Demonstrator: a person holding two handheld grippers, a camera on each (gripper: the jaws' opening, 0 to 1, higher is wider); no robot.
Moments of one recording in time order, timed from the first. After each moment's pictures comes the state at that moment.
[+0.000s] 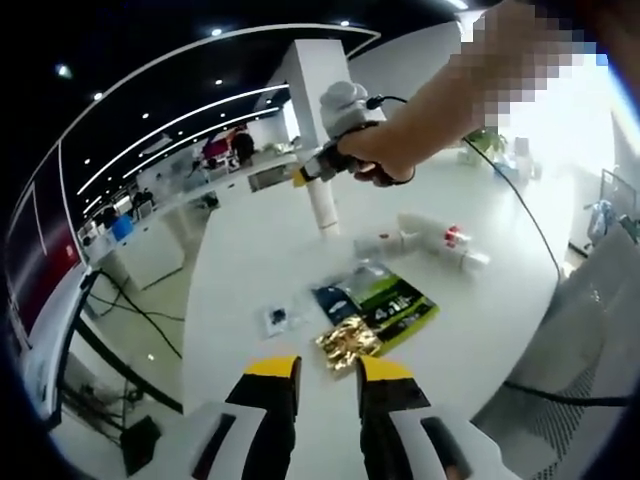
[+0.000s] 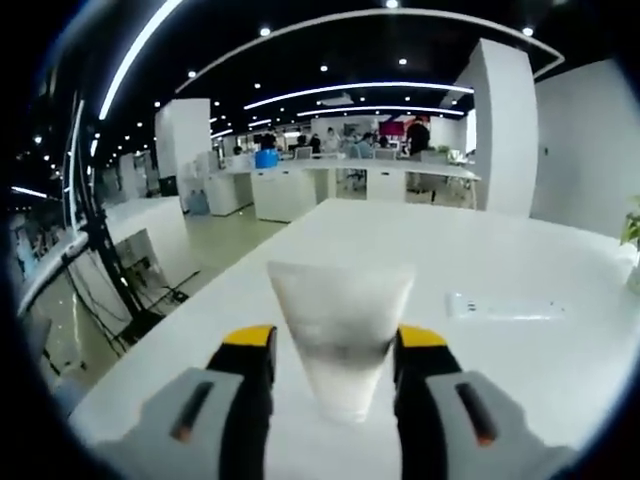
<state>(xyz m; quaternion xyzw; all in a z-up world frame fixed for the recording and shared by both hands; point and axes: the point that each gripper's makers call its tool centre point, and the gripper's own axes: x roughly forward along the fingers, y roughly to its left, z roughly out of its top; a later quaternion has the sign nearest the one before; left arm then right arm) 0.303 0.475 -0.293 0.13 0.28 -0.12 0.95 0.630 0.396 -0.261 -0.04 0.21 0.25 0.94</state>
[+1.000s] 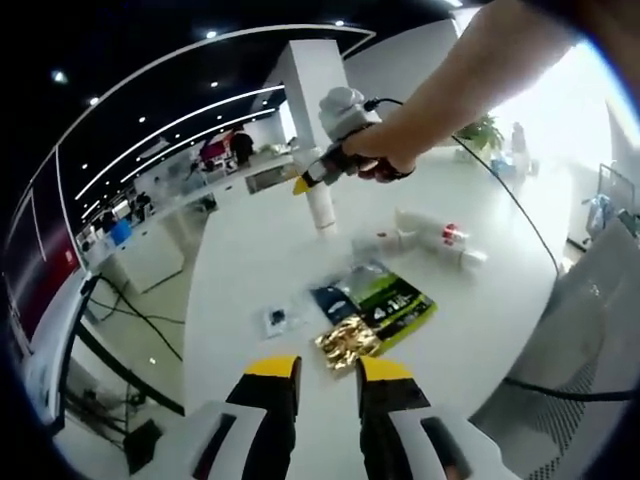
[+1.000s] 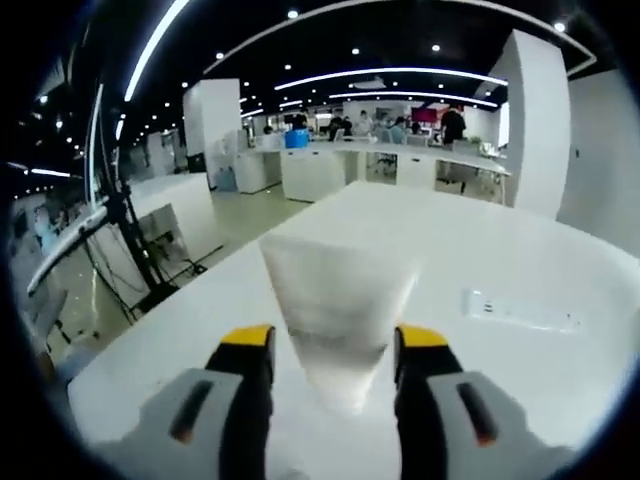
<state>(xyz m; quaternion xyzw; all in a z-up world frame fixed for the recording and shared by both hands) 0.302 0.472 -0.291 0.14 0.28 -0.12 0.94 0.632 0.394 -0.269 -0.08 0.24 0.31 0.92</state>
